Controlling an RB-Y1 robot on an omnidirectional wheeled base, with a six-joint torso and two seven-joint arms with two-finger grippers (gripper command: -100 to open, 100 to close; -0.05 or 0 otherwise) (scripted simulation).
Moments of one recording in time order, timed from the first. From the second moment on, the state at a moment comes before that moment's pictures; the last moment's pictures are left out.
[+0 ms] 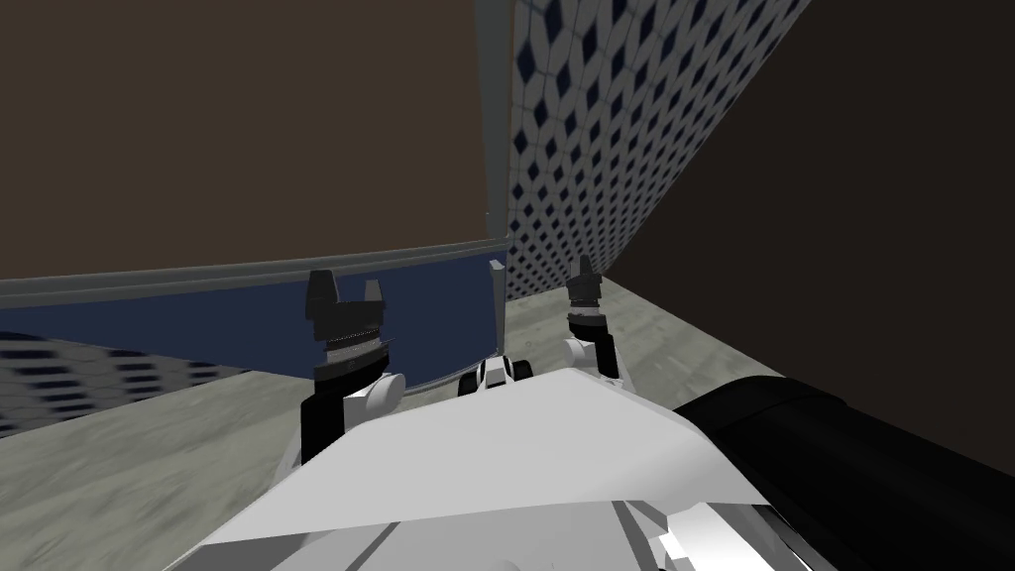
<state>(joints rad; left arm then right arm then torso) 0.45 0.12 0.03 -2.29 0.10 -0.49 -0.08 0.50 -0.02 -0.06 -2.38 -0.02 -0.37 0.12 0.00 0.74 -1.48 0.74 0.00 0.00</state>
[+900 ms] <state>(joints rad) 0.30 0.37 -0.02 -2.24 0.12 -0.38 -0.01 0.50 -0.02 -0.06 -2.38 -0.02 -0.37 0.12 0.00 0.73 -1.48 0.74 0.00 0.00</state>
